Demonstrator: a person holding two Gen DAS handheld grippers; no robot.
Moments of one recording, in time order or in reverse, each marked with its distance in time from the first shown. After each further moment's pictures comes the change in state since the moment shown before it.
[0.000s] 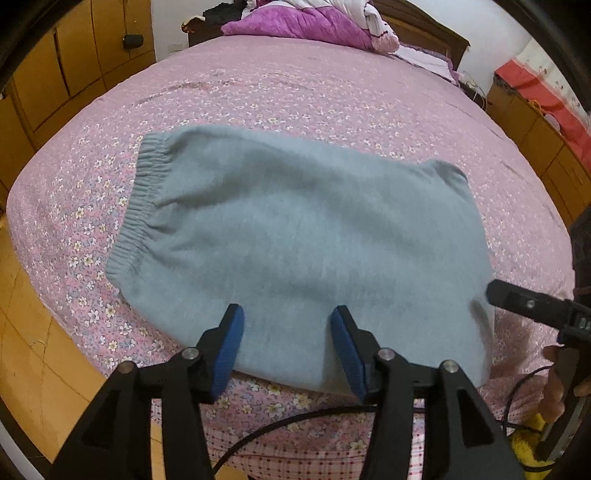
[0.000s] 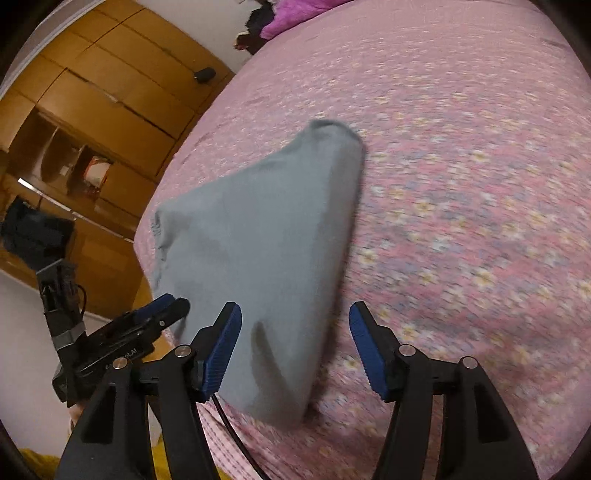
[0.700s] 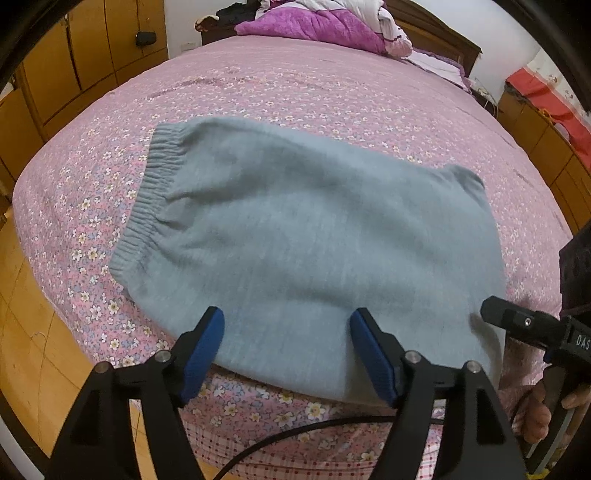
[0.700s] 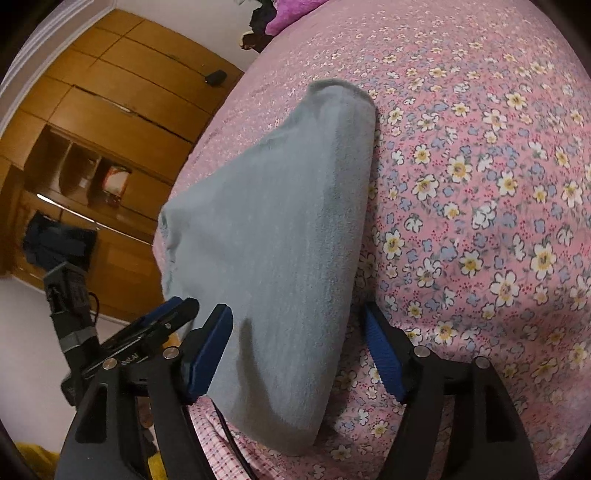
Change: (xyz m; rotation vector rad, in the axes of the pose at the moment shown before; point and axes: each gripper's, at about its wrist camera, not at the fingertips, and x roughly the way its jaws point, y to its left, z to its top) left arm 0.007 0.006 -0.001 -0.030 -0.008 0.034; right arm 0.029 -0.026 -0.025 0.073 0.003 0.135
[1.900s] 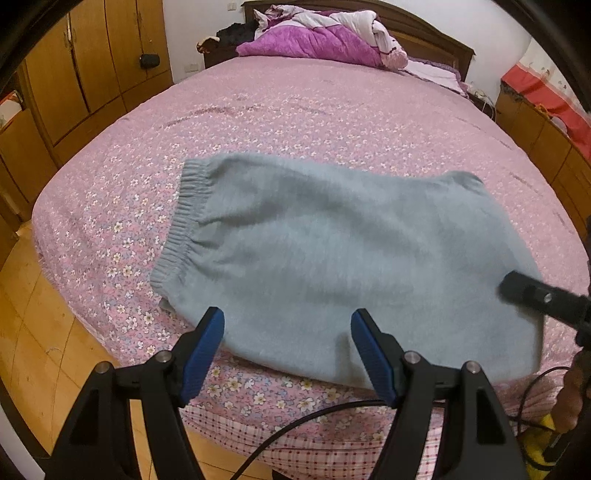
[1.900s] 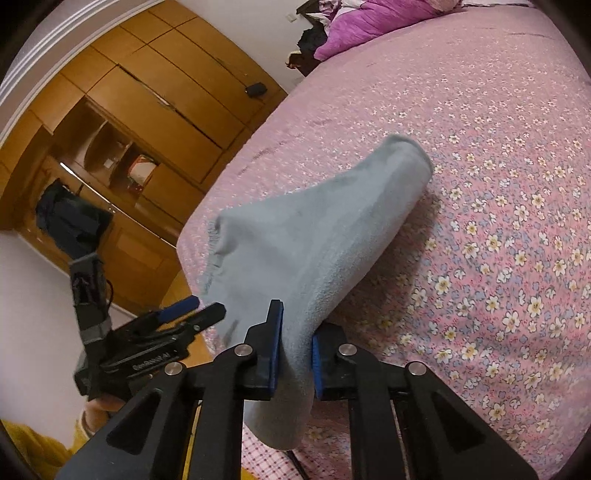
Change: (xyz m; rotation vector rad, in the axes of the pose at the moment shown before) left arm -0.032 0.004 -0.009 0.039 -0.071 0.051; right arm -0.053 0.050 0.010 -0.178 -0.100 0.023
